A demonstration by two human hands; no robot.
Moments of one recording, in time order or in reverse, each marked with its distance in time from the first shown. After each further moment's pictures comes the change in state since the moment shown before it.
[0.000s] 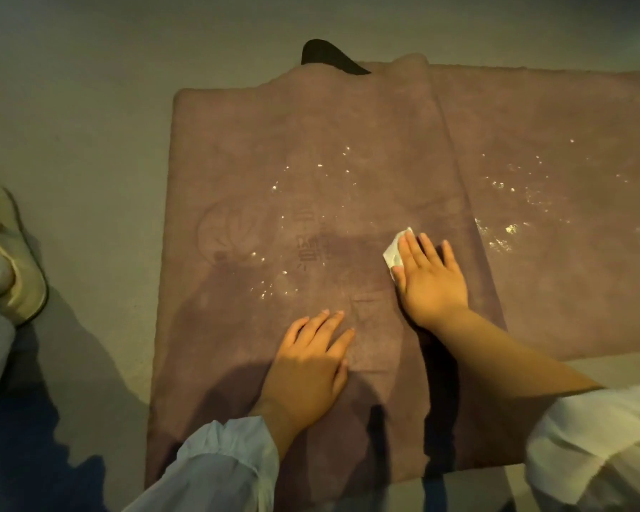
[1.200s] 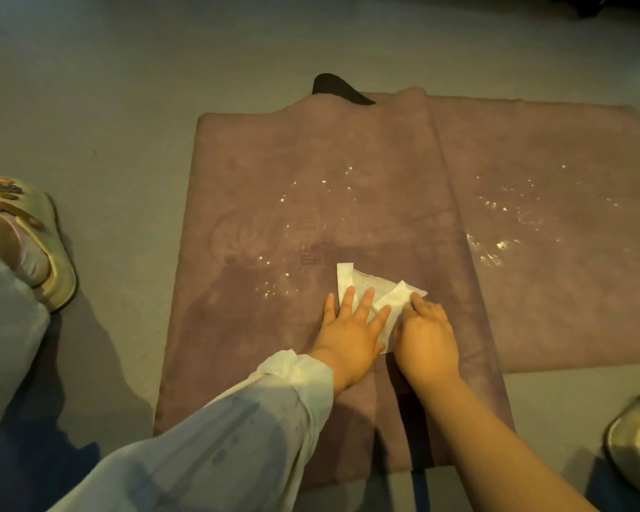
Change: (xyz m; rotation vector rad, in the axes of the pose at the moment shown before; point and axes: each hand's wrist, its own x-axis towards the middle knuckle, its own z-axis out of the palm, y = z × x) left_hand 0.064 0.042 -0.016 0.102 -0.550 -0.075; right_hand -0.076 -0.025 -0.019 0.149 -0.011 0.102
